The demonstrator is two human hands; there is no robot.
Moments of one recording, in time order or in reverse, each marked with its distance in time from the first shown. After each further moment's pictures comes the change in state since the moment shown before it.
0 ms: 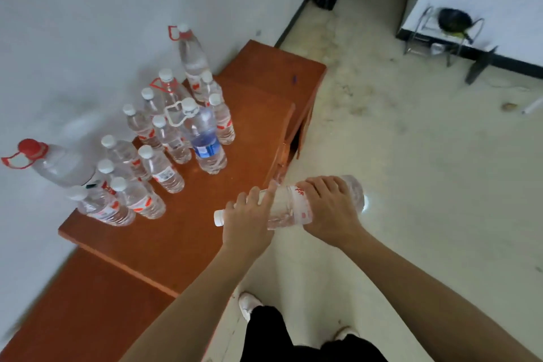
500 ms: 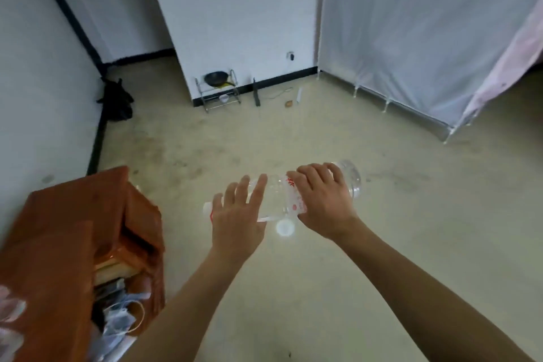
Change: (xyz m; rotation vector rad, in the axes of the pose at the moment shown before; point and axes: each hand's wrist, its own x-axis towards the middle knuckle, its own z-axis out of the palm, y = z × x) left_hand -0.059 0.457 -0.055 0.056 0.322 0.779; right_hand -0.381 0.222 -0.228 -0.404 0.430 0.630
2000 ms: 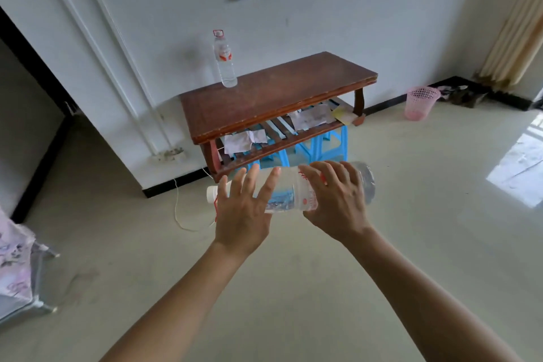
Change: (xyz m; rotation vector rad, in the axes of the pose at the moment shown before) left_hand 0.239 1.311 0.041 -0.535 0.122 1.608; right_hand -0.615 0.896 -0.472 -1.044 0.181 1.283
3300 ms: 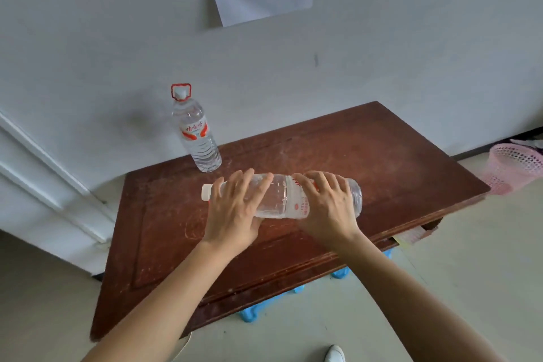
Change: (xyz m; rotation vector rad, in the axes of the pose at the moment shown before) left_hand 0.753 -0.252 0.355 0.064 0.002 -0.009; right_hand 0.554 0.373 0.573 0.178 -0.224 0.026
